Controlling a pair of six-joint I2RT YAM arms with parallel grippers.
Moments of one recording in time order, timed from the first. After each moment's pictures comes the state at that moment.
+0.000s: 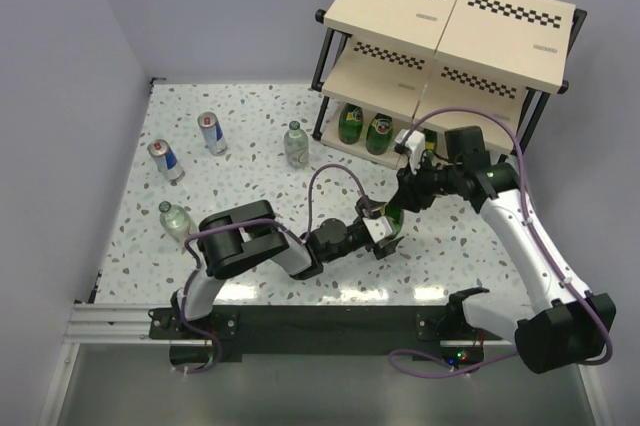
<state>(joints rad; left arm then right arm) -1.13 2.07 0.78 1.27 -0.04 0.23 0.25 1.13 1.07 -0.84 -0.63 -0.45</state>
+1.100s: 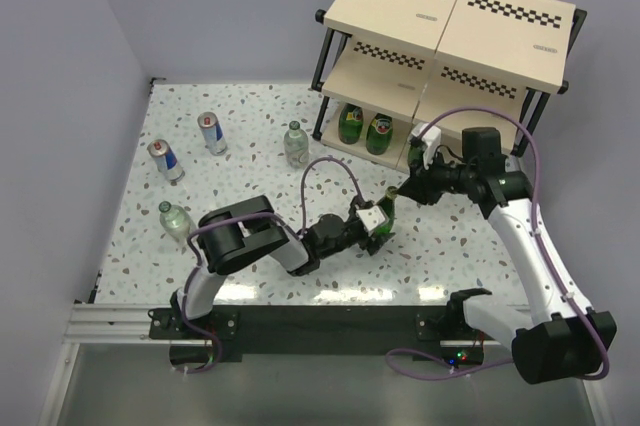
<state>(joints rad) -1.10 2.08 0.79 1.23 -0.04 0.11 0.15 1.08 1.03 -0.76 -0.70 -0.41</state>
